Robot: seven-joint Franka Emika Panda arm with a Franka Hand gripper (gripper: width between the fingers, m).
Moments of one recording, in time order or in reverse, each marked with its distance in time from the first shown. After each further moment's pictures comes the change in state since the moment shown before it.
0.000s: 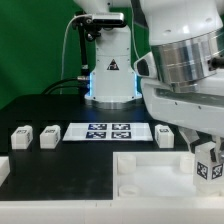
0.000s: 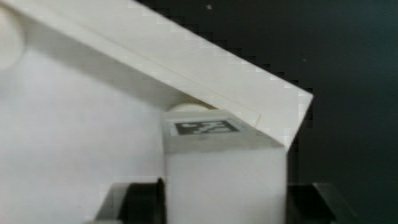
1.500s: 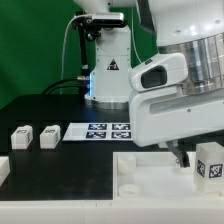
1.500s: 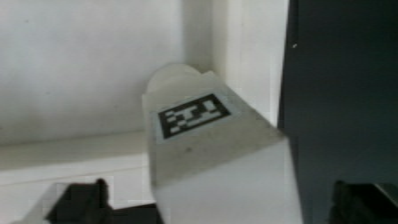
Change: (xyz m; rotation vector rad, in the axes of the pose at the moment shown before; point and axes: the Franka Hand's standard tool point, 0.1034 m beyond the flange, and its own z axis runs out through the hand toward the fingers) arm -0.006 -0.004 0.006 -0.021 0.055 -1.197
